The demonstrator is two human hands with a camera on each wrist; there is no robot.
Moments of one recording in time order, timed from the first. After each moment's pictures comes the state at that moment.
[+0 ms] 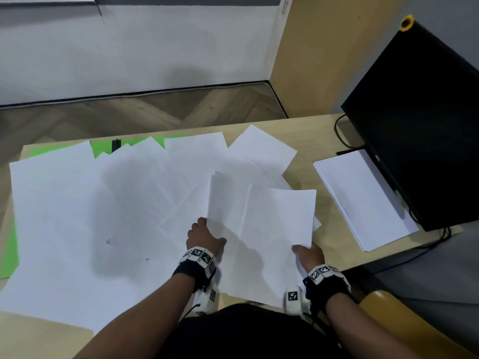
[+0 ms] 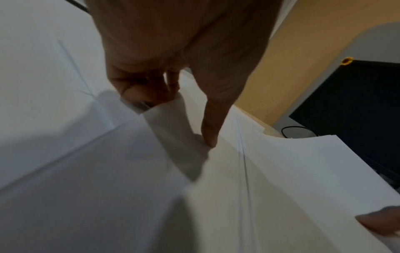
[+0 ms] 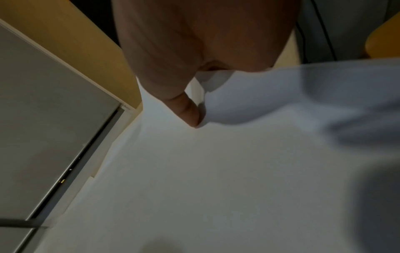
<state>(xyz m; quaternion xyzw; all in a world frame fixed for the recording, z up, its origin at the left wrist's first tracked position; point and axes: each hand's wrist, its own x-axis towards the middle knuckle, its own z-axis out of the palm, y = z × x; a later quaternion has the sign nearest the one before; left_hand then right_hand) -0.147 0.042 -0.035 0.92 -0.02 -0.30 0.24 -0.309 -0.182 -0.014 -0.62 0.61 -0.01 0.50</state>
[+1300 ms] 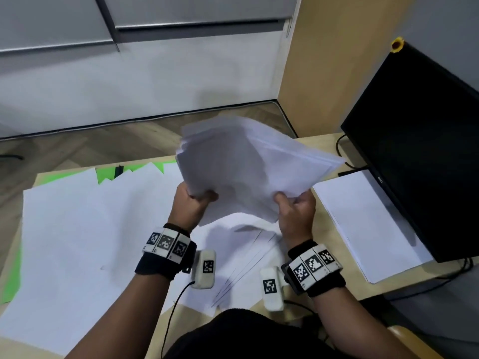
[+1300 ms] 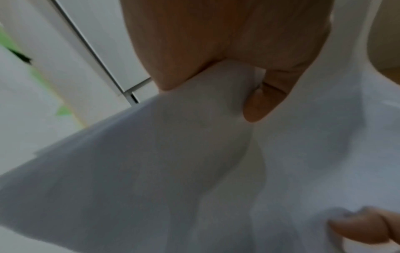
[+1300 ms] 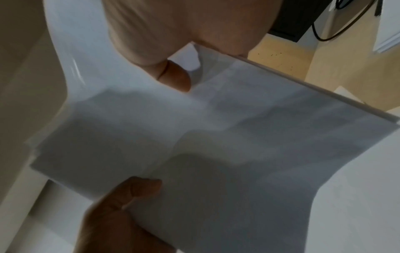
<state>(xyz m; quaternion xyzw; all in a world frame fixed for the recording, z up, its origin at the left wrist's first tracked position) -0.079 -0.001 0.137 0.71 -0.11 -0.14 0.68 -0.185 -0.178 0.133 -0.62 0.28 -0.35 0.65</state>
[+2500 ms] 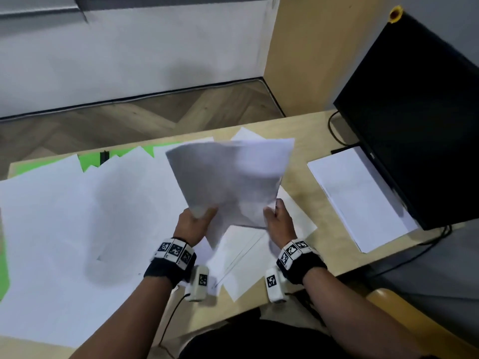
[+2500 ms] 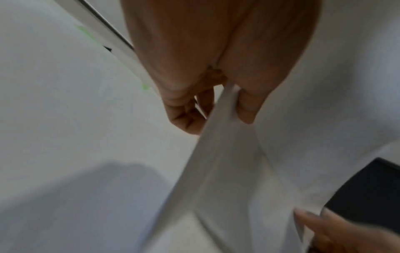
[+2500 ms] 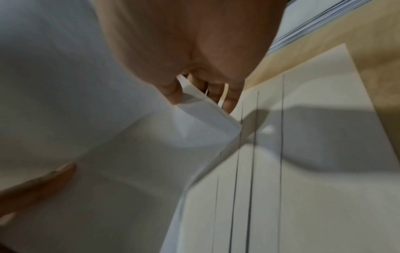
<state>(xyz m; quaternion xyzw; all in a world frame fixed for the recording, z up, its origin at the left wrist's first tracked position) -0.103 0.031 0.032 0.81 -0.04 -0.26 0.52 -0.215 -0.177 0.002 -0.76 0.39 -0.06 0.51</state>
